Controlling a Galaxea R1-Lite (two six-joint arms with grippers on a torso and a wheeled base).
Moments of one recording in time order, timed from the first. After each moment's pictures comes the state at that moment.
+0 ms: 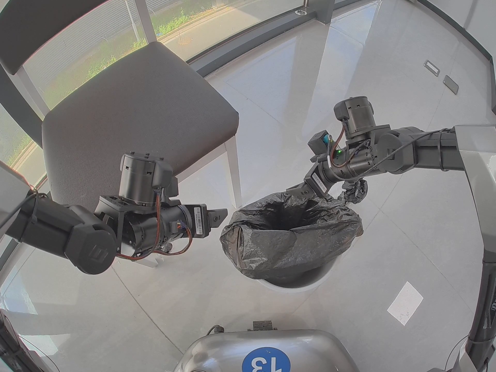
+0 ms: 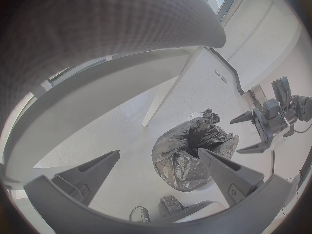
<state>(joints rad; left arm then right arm) -0.51 1.82 -0.92 -0.40 0.10 -0.29 0.41 2.21 -1.77 0.18 0.17 -0.49</state>
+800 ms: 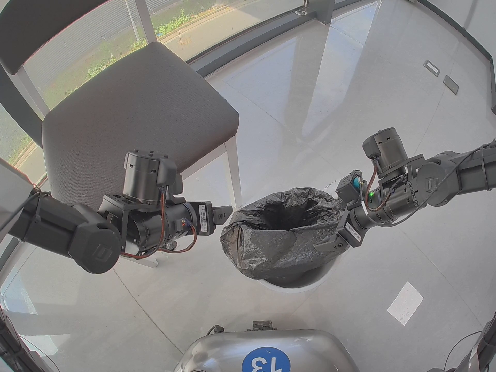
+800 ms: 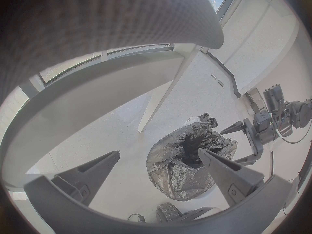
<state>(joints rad) -0.53 1.84 -0.94 -0.41 0.09 -0.29 0.42 1.94 -1.27 0.19 0.21 -0.54</state>
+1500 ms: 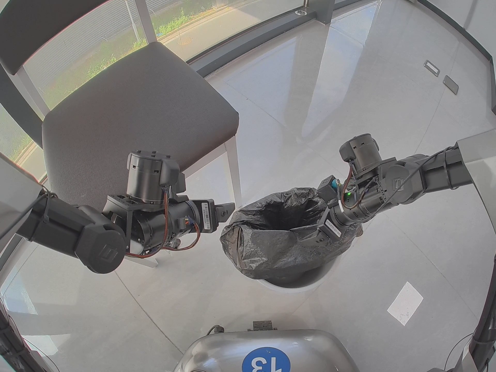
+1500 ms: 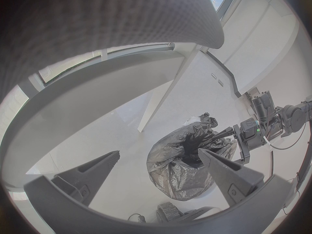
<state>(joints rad) -0.52 1.86 -0.95 -0.46 0.09 -0.29 0.41 2.12 -1.44 0.18 0.21 -0.55</state>
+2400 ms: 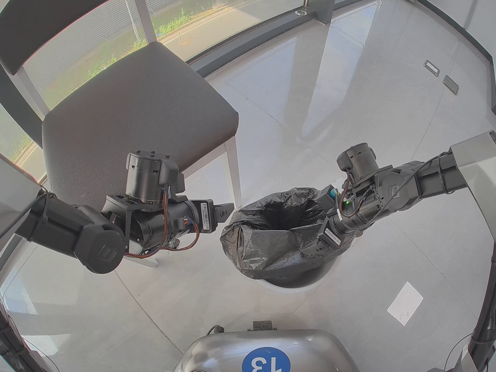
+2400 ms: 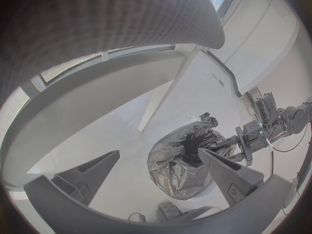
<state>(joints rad) -0.51 1.86 -0.94 -0.46 0.10 -0.29 0.41 2.15 -1.41 0.18 0.21 -0.55</state>
